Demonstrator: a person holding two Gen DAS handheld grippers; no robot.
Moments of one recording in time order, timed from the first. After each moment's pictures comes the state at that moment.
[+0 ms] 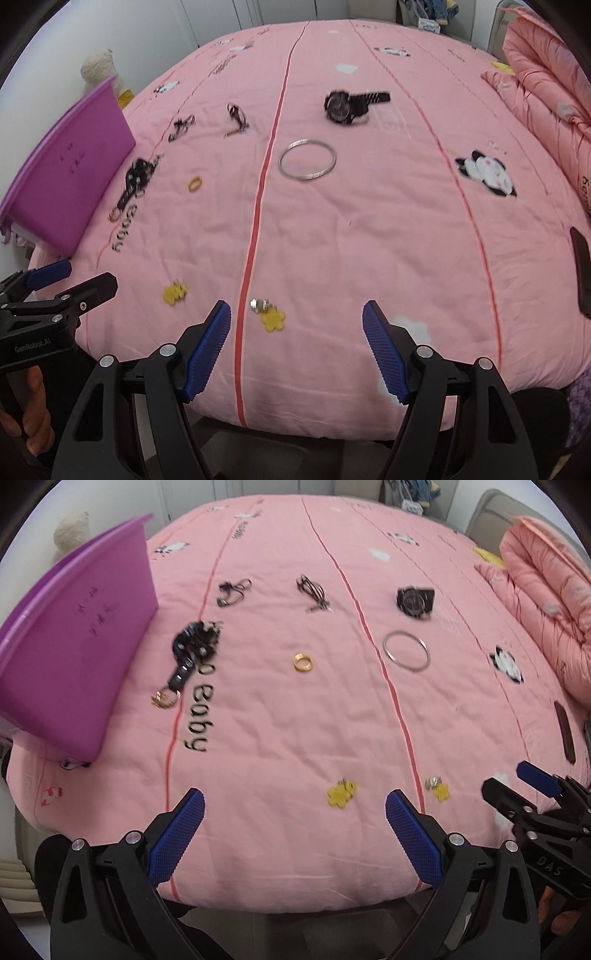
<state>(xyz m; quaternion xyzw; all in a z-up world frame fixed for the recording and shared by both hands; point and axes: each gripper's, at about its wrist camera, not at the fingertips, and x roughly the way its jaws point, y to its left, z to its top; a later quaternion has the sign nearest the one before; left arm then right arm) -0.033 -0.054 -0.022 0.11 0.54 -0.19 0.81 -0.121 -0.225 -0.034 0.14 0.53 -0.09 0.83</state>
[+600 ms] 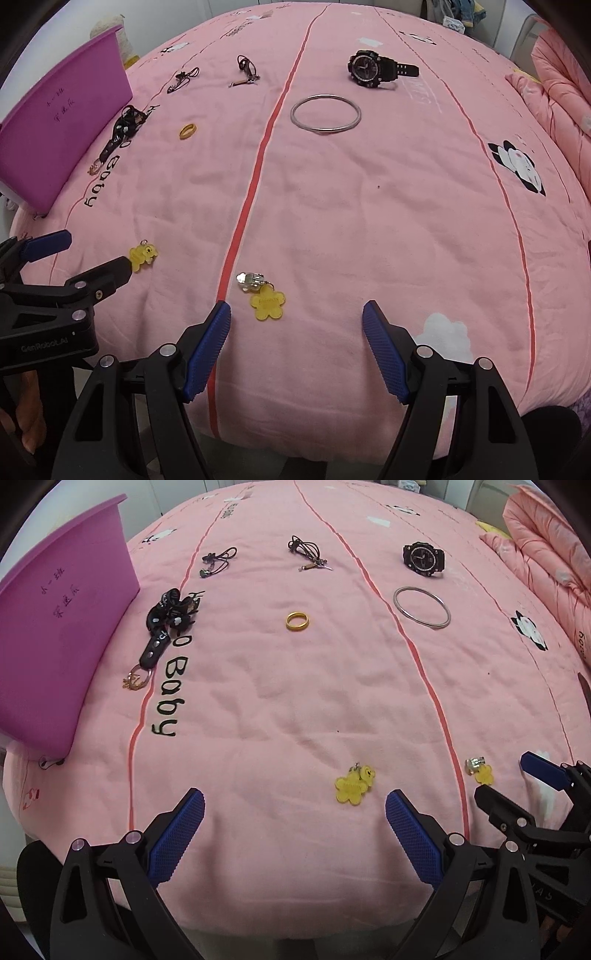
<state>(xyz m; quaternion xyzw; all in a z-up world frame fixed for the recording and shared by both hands) -0.028 -0.071 -0.077 0.15 0.55 -0.18 0.80 -0.107 -0.211 -0.090 0.09 0.56 -0.08 0.82</state>
